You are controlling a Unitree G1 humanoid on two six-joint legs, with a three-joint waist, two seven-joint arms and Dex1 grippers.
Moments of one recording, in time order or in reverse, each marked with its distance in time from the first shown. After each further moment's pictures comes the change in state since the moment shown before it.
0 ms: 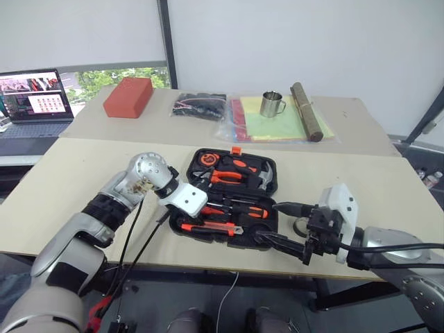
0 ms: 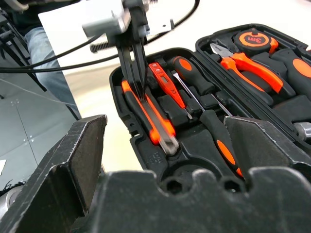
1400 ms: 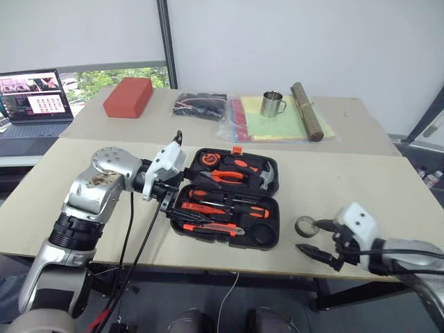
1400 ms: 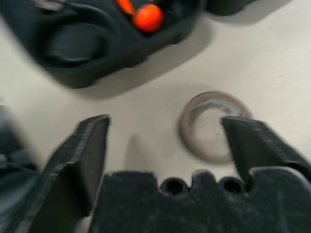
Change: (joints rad) left arm 0.216 0.065 0.435 -0.533 -0.479 0.770 0.040; right arm 0.058 -0.082 0.084 0.336 -0.501 -0.133 0.135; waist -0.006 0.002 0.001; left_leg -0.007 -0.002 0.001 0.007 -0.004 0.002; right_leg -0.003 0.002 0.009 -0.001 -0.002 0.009
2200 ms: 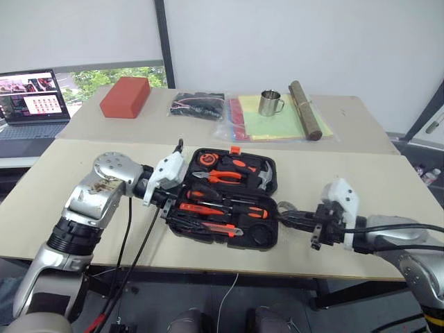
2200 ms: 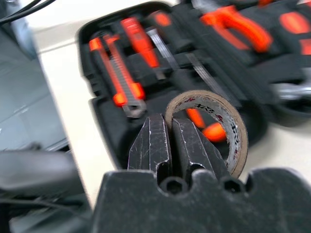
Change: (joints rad) left arm 0.039 0.024 -0.036 -0.006 0.059 -0.055 -0.001; right arm -0.198 0.093 0.055 -0.113 0.234 0.127 0.108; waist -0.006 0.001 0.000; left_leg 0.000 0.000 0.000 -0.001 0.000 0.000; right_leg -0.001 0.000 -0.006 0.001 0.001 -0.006
